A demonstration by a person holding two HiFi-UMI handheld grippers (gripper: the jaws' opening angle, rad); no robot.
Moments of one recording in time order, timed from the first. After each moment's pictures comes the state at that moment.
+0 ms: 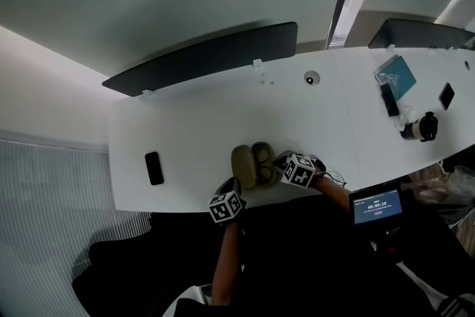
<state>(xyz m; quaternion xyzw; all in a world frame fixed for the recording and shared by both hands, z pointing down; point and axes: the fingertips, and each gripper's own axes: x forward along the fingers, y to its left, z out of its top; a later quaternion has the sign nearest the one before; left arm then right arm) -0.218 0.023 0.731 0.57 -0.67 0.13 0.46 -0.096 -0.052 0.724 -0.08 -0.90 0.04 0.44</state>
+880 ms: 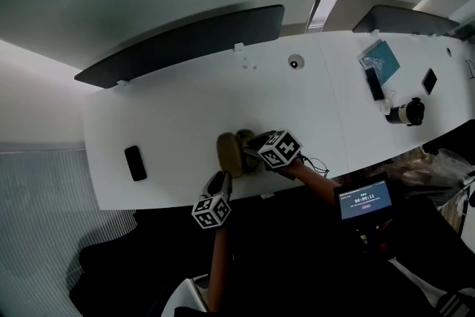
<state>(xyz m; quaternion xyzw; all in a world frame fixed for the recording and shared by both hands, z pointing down) -0.195 0.022 0.685 0.63 -0.64 0.05 0.44 -0.142 -0.075 0.661 0.00 -0.88 0.32 0.36</state>
